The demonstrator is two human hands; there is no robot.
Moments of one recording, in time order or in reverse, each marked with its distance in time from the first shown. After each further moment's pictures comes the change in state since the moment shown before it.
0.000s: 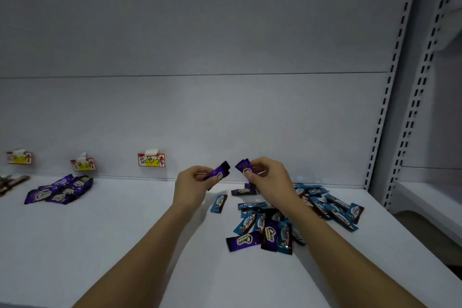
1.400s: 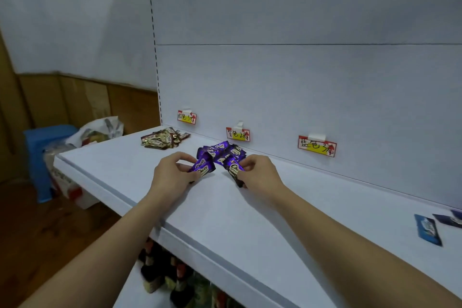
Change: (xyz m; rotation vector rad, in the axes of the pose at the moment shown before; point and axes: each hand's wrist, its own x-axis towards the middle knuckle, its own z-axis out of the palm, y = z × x) left_hand -0.009 -0.096 -0.374 0.207 0.416 -0.143; right_hand -0.008 -0.134 0.364 0.104 -0.466 -0.034
